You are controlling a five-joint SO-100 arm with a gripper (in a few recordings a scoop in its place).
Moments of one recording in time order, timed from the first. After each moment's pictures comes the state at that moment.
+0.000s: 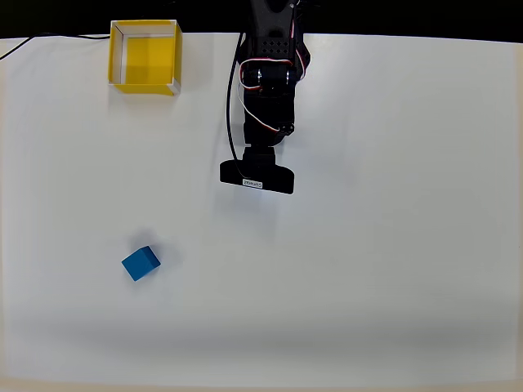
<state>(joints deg) -0.7 190.3 178.7 76.9 -92.8</state>
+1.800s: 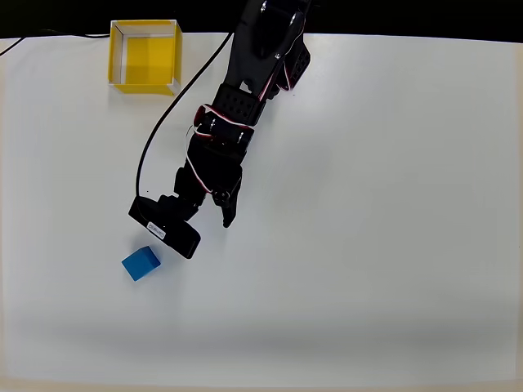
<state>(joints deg) 22.7 114.2 132.3 27.9 -86.4</state>
